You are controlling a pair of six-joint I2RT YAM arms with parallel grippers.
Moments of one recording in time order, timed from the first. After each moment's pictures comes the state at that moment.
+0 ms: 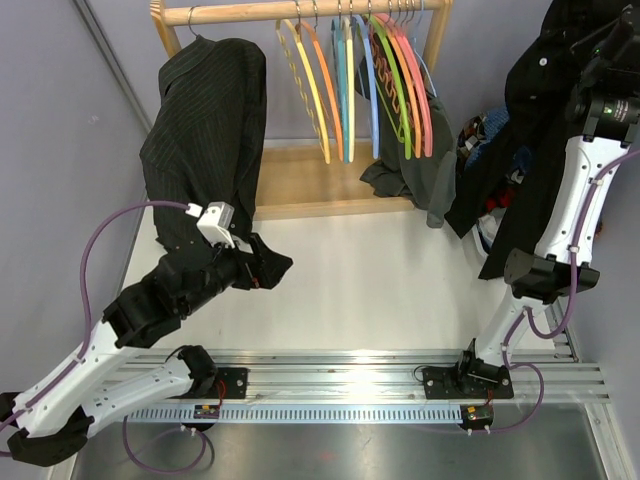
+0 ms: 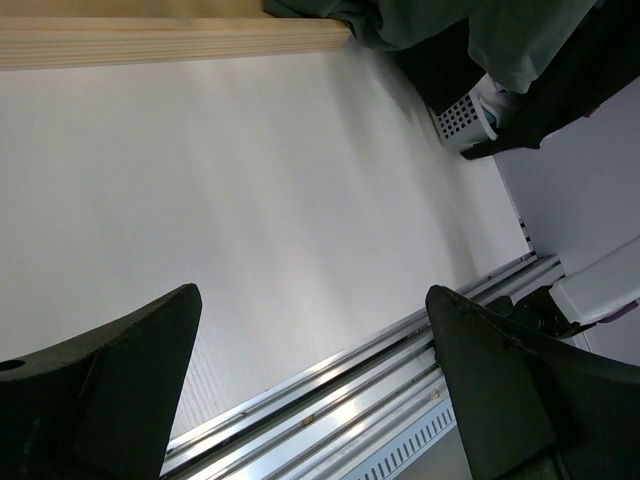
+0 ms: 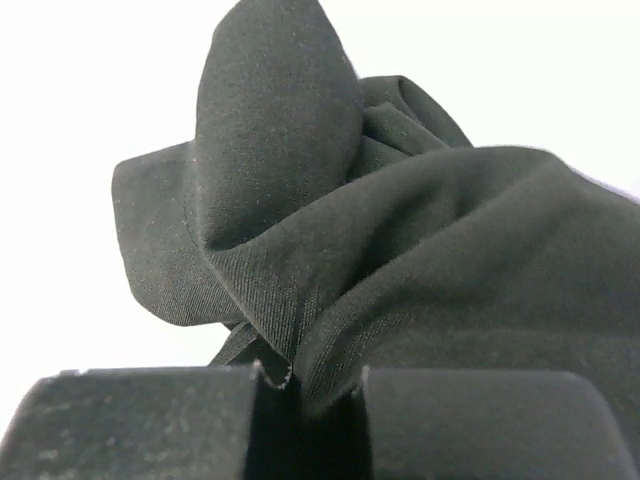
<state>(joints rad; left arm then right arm) -0.87 0.68 0.99 -0.67 -0.20 -0.68 -0.27 1.95 2.67 -0.72 0.25 0.55</state>
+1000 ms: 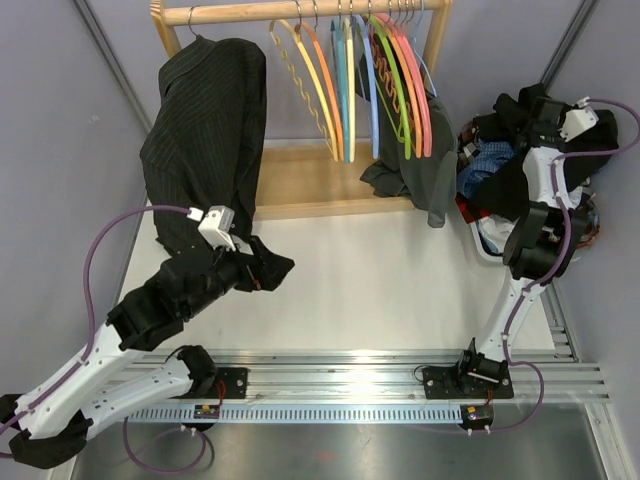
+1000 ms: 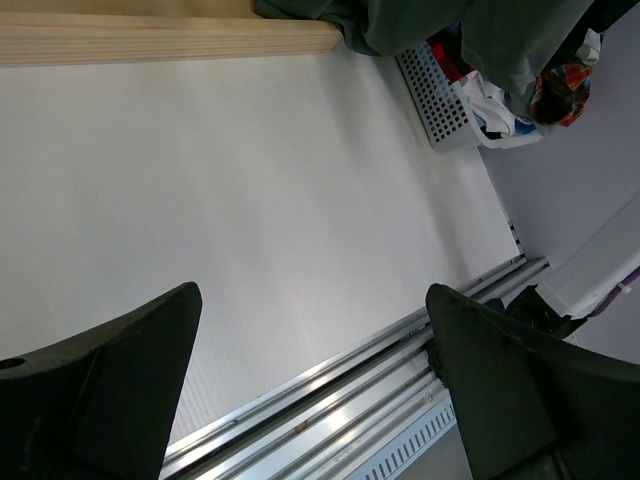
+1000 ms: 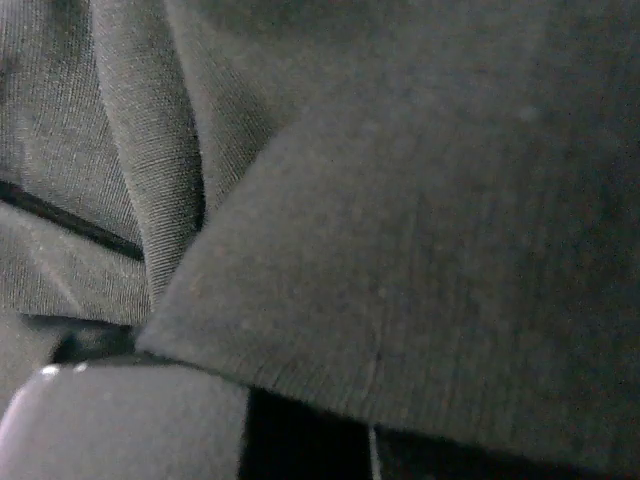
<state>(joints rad) -0.87 0.66 0.93 -0.62 -0.19 -0.69 -0.29 2.13 1.96 -0.35 0.44 0.64</state>
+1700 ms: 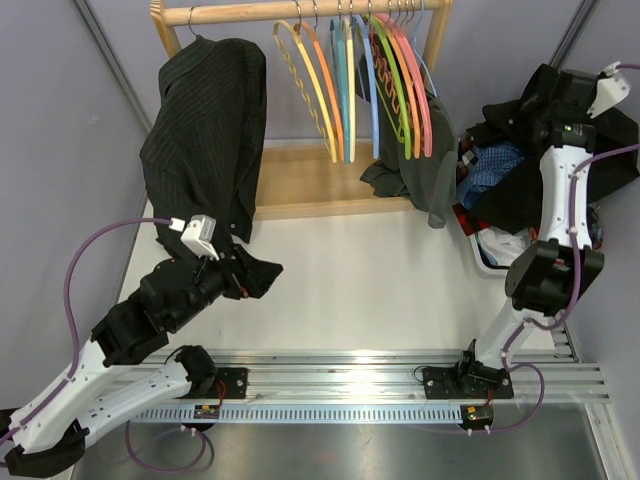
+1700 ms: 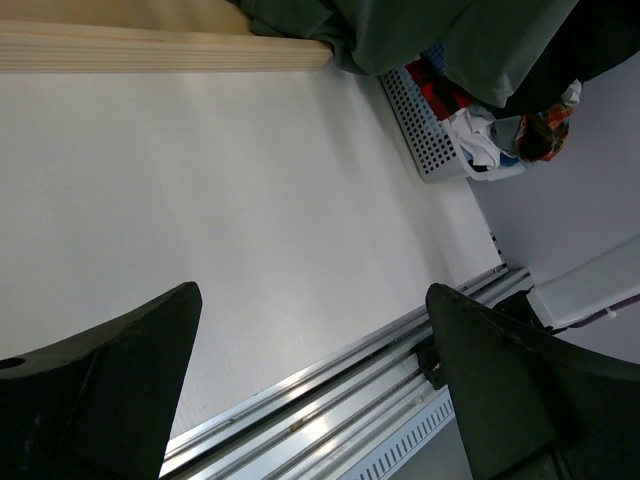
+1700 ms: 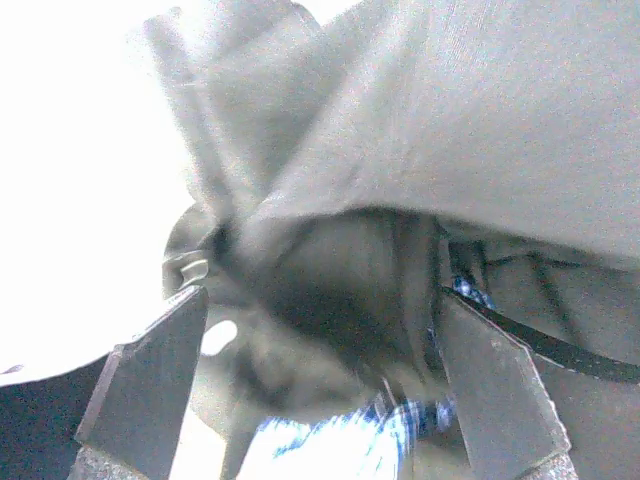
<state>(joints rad) -0.87 0.54 0.89 -0.63 -0.21 -0.71 -0.27 1.86 1.99 -0.57 0.39 0.61</state>
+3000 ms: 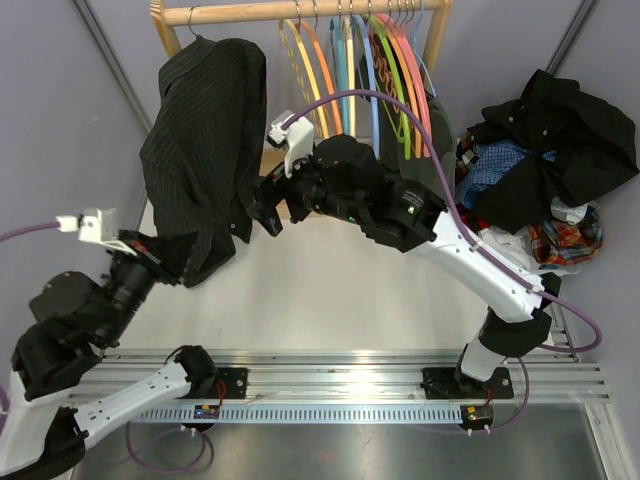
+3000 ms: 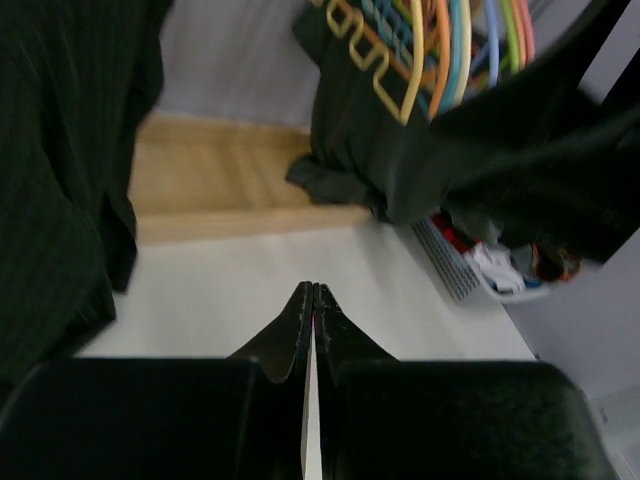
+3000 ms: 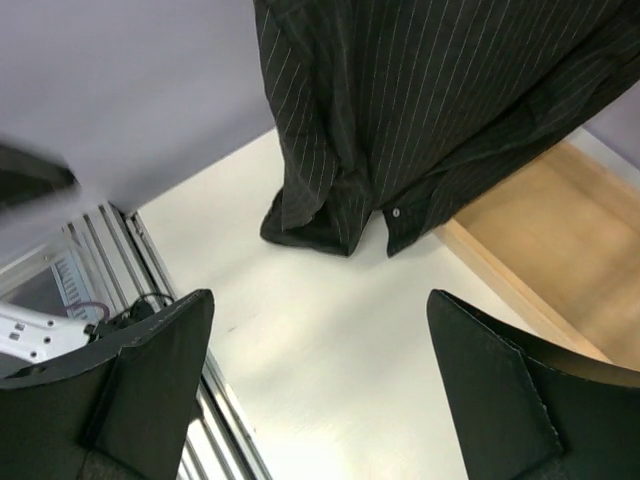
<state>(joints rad) -0.87 0.47 1.22 -0.78 -0.45 -0.48 1.08 1.67 2.11 -0.68 0.07 0.12</state>
